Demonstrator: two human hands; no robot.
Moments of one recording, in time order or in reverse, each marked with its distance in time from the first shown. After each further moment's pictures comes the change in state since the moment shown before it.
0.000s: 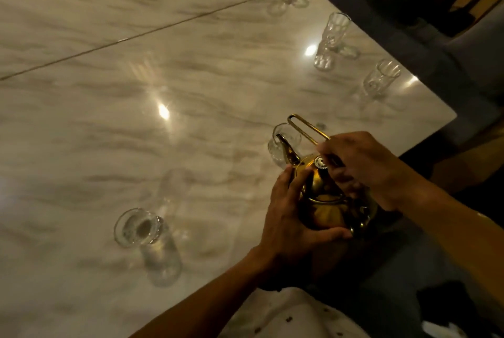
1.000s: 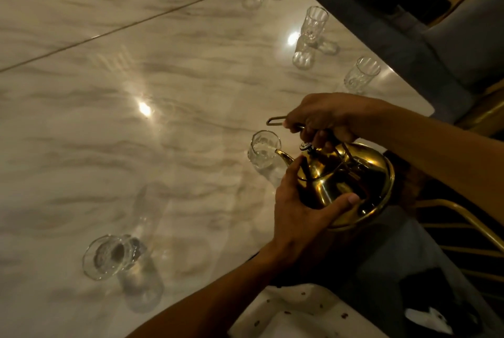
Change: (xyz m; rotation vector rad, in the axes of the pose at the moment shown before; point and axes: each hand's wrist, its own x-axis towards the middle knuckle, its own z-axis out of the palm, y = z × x) left_hand 0.049 0.033 0.031 -0.330 0.050 -0.165; right_hand 0.088 -0.058 -0.030 -0.351 -0.109 0.388
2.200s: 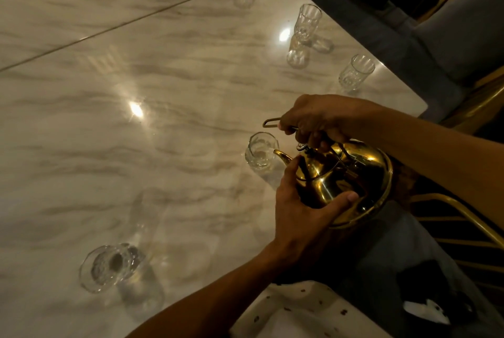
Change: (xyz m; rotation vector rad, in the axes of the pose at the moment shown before) left_hand 0.006 0.003 -0.001 -0.024 -0.022 -0.031; right_hand 0.017 0.005 -0.008 0.014 -0.110 -0.109
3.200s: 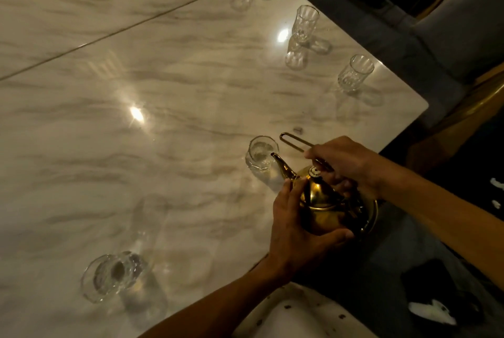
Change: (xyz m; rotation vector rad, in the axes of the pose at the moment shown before) left_hand -0.014 -0.048 -0.004 0.297 -0.091 0.077; right_hand -0.026 0.063 0.025 0.292 0.218 0.019
